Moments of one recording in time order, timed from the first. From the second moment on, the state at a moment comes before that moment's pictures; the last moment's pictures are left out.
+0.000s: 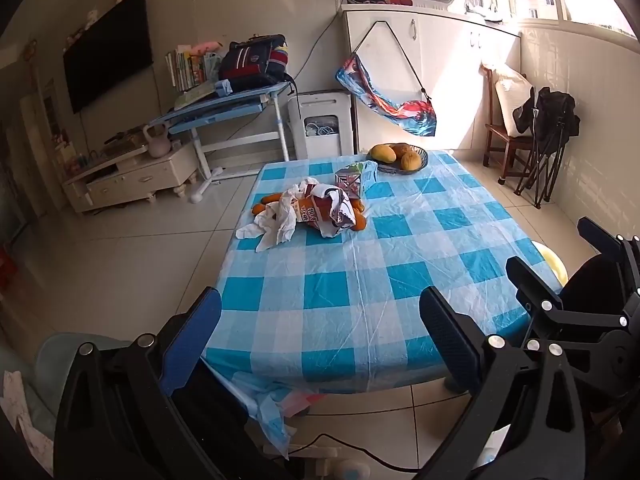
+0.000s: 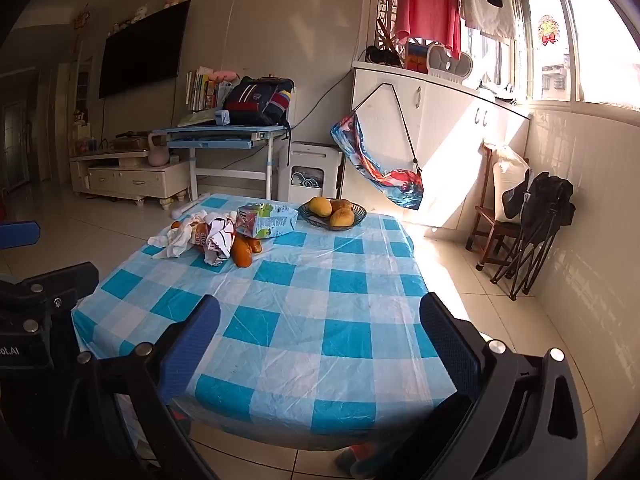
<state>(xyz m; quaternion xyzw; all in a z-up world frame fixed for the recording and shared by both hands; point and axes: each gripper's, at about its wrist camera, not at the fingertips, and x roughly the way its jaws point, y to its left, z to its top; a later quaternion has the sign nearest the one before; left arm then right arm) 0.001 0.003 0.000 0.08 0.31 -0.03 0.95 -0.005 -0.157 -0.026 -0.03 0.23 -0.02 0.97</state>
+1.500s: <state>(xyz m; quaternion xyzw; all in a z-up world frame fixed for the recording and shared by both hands) 0.086 0.091 -0.029 -0.01 0.34 -0.01 0.94 0.057 -0.117 -0.018 -0.05 0.25 0.10 0.96</state>
